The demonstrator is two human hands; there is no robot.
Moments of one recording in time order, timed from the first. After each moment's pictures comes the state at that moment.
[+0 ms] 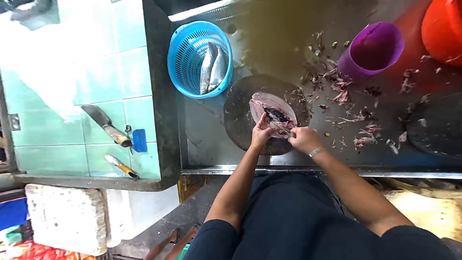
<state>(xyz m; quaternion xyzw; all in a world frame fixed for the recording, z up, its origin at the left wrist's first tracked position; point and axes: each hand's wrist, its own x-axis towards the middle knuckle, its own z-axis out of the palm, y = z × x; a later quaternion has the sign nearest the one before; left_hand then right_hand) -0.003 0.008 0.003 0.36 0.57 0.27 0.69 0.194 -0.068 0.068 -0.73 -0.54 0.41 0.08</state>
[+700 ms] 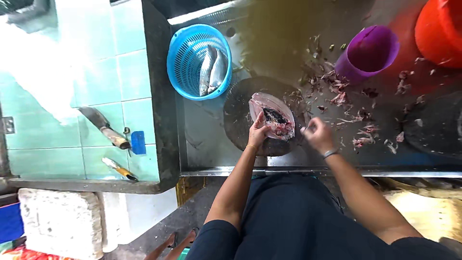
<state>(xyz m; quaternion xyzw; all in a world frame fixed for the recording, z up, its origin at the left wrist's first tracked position) -0.012 0.023 0.002 0.35 0.55 0.29 0.70 0.221 -0.091 0.062 -0.78 -0.42 0.40 0.23</state>
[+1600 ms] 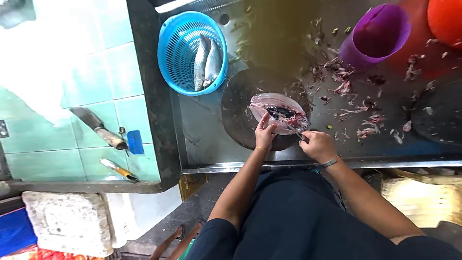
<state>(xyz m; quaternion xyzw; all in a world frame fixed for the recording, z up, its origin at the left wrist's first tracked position) 0.008 -0.016 0.006 0.28 0.58 0.33 0.69 0.184 -0.116 0.069 -0.76 -0.55 0.34 0.09</state>
